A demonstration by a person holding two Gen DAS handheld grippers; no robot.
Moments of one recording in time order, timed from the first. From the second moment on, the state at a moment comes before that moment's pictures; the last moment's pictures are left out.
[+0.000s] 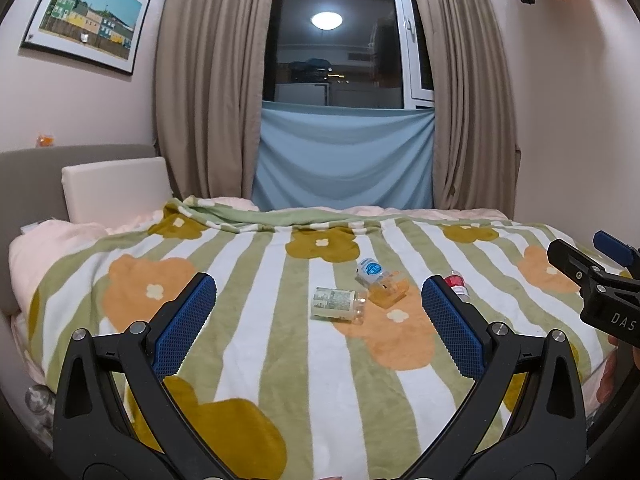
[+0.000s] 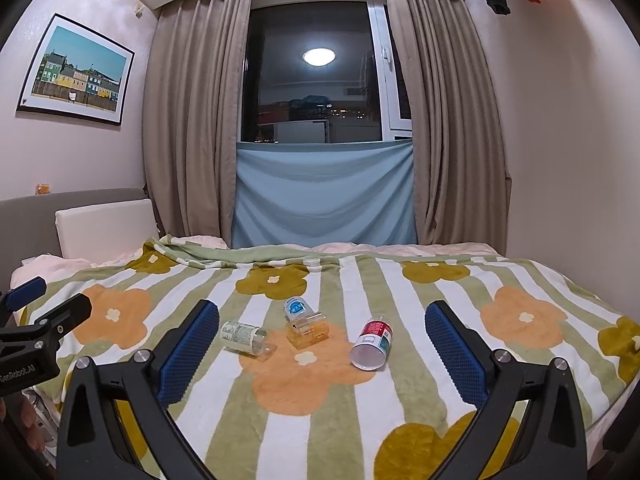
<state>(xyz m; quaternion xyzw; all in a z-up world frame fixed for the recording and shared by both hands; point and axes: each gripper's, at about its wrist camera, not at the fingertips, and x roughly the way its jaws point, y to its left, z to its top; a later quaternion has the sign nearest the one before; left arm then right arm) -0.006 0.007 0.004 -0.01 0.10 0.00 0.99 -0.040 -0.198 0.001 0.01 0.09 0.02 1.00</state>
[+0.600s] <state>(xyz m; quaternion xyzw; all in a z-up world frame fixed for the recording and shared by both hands) -0.007 0.008 0.004 0.00 0.10 0.00 0.99 -0.038 -0.190 -0.001 0.01 0.09 0.02 1.00</state>
